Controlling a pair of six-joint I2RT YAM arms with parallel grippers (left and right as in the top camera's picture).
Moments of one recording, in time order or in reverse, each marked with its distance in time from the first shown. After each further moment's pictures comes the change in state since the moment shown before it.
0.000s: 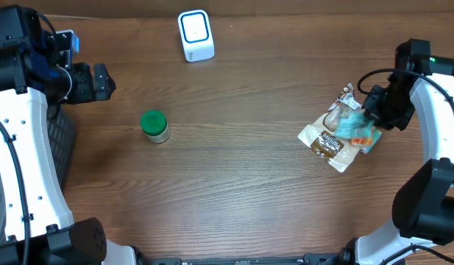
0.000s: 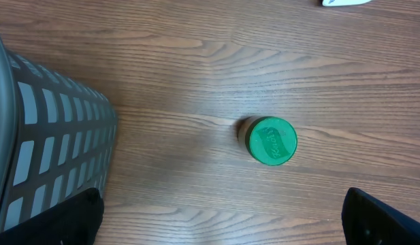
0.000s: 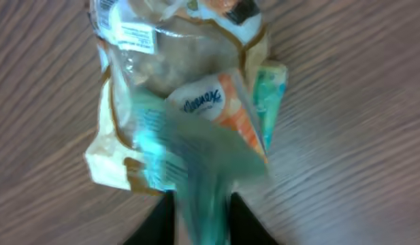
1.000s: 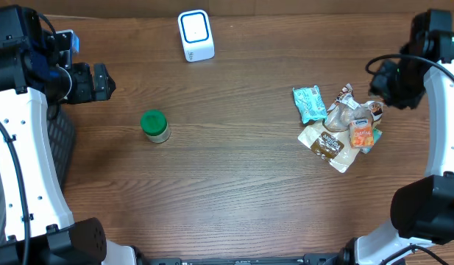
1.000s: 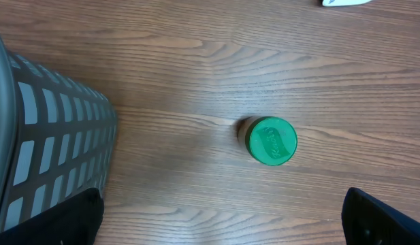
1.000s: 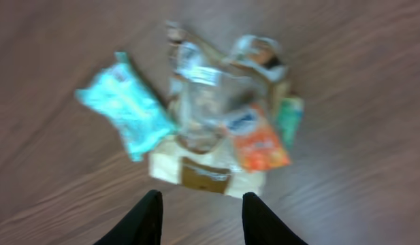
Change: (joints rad) left arm 0.000 0.000 0.000 0.000 0.000 0.000; right arm 0.041 0.000 0.302 -0.134 -0.080 -0.018
